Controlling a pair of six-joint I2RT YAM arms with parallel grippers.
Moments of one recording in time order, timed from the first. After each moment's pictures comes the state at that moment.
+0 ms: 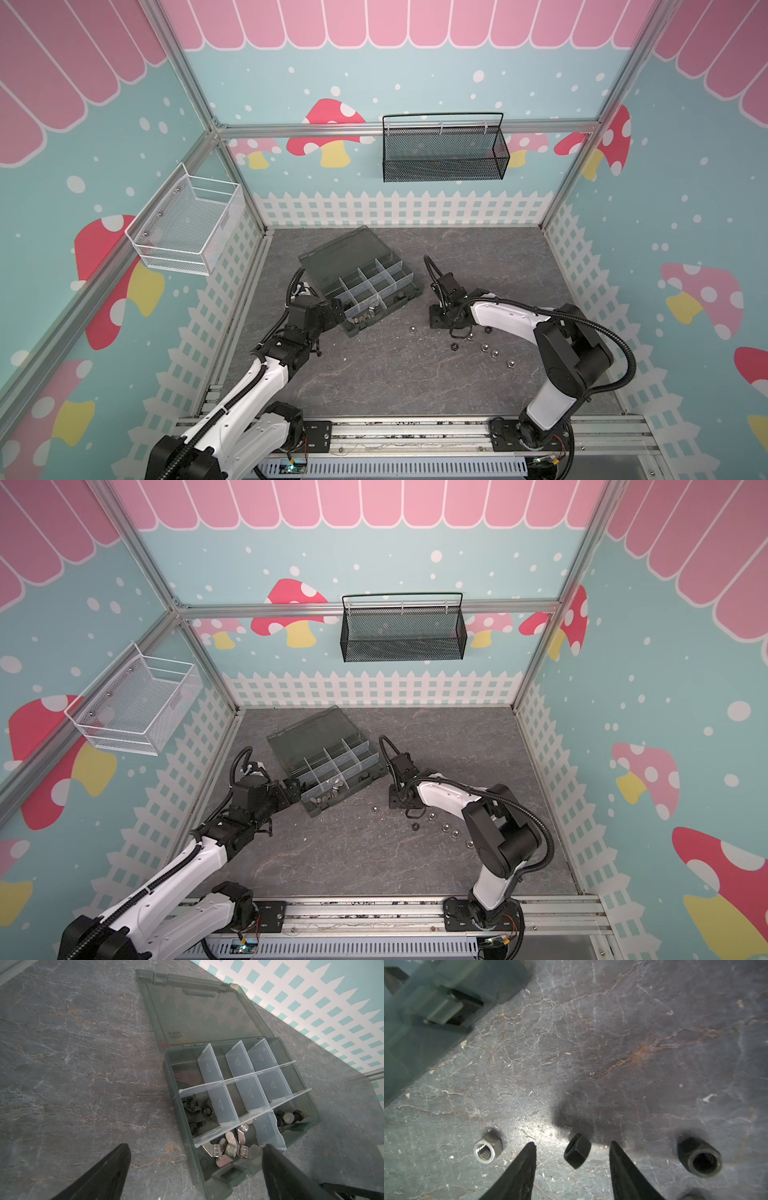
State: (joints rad) left arm -0.30 0.94 0.51 -0.22 -0.18 -0.64; right arm 0.60 1.72 1.02 -0.49 0.04 0.56
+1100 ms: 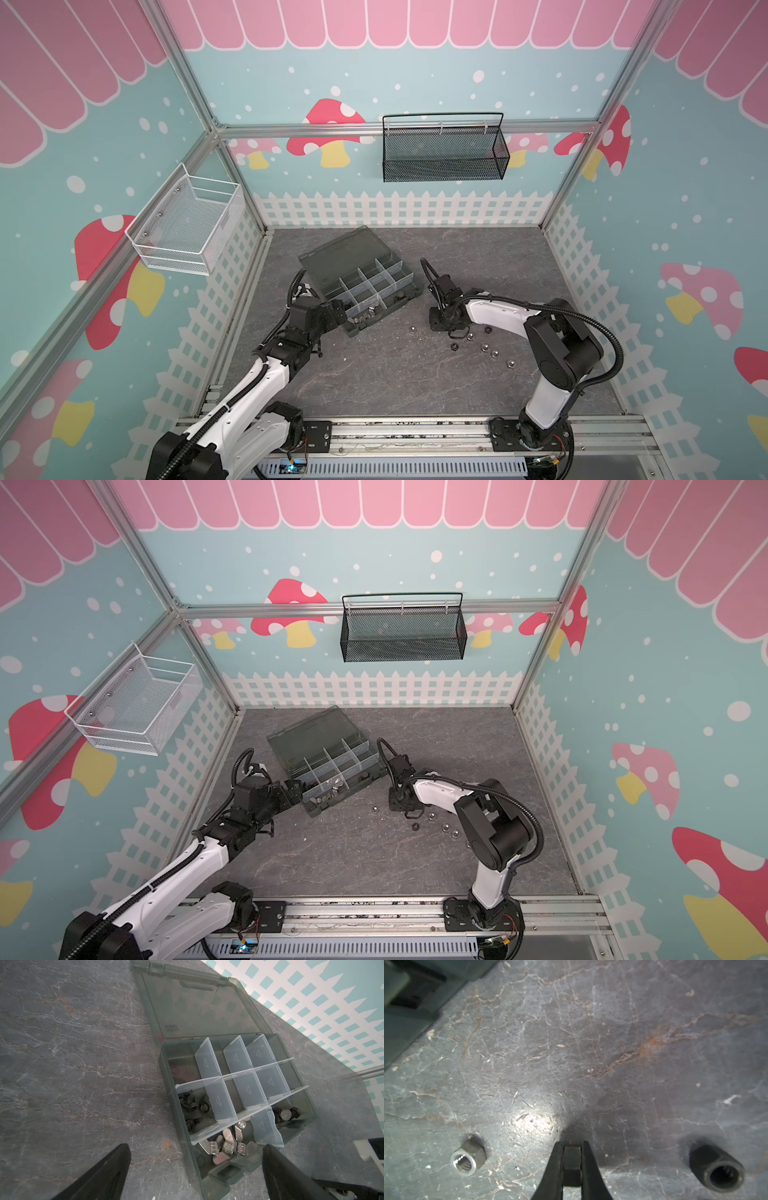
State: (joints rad) left arm -0.30 0.95 0.50 -0.19 -0.16 -0.67; right arm 0.60 1.77 1.04 -0.51 0.04 0.55
